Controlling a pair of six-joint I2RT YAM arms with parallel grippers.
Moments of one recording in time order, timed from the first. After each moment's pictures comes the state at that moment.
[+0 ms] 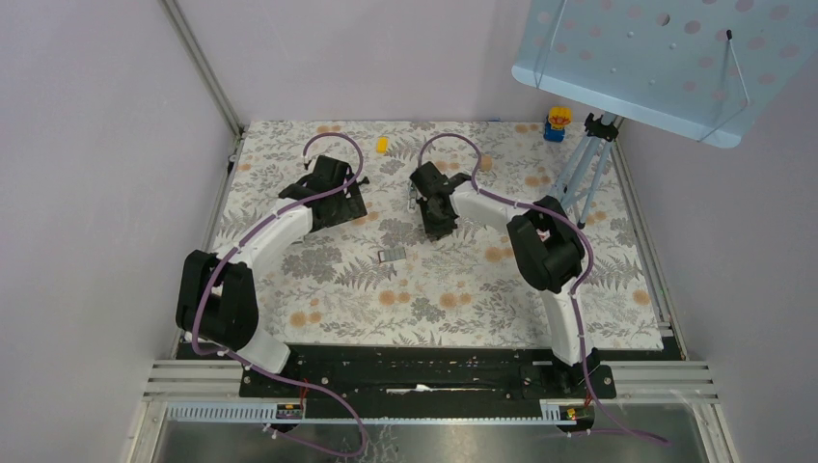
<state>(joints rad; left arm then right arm) -0.35 1.54 1.14 -0.55 -0.24 -0.60 0.66 2.16 1.63 -0.69 0.09 0.41</state>
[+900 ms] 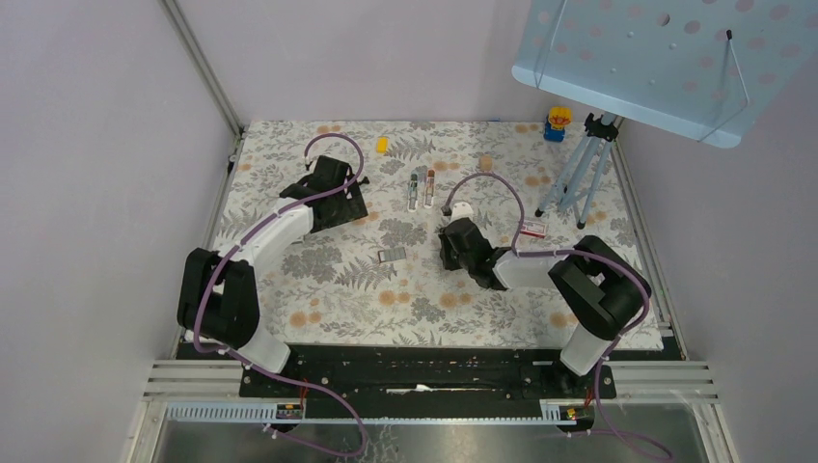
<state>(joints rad) -0.34 1.55 1.14 -0.54 -0.22 -0.60 0.74 1.71 0.75 0.23 0.20 0.39</state>
